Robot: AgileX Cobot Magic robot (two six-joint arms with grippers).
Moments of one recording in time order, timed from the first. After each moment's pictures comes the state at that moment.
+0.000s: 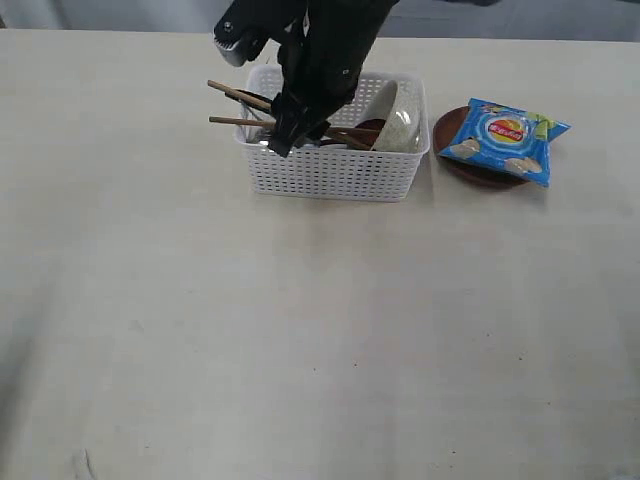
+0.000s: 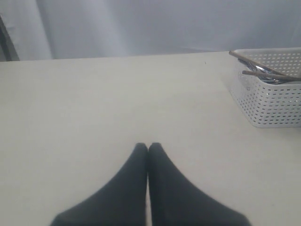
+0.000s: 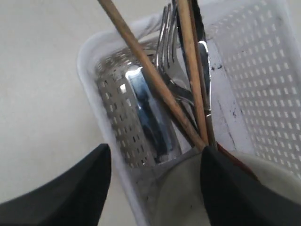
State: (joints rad) left arm -0.15 0.00 0.00 0.02 0.35 -0.02; right arm 0.67 2.04 -1.64 -0.05 0.83 -0.48
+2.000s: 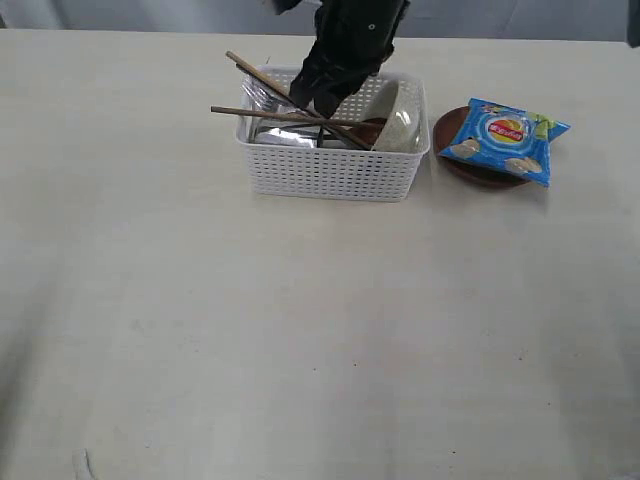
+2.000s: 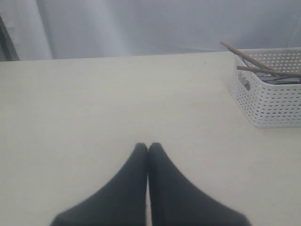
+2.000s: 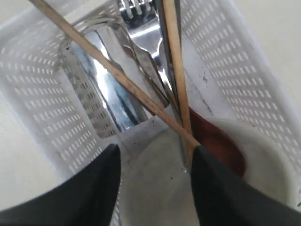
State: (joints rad) left arm -0.15 0.00 0.00 0.02 0.35 -0.02; right arm 0.56 2.18 -1.93 0.04 1.11 -0.43
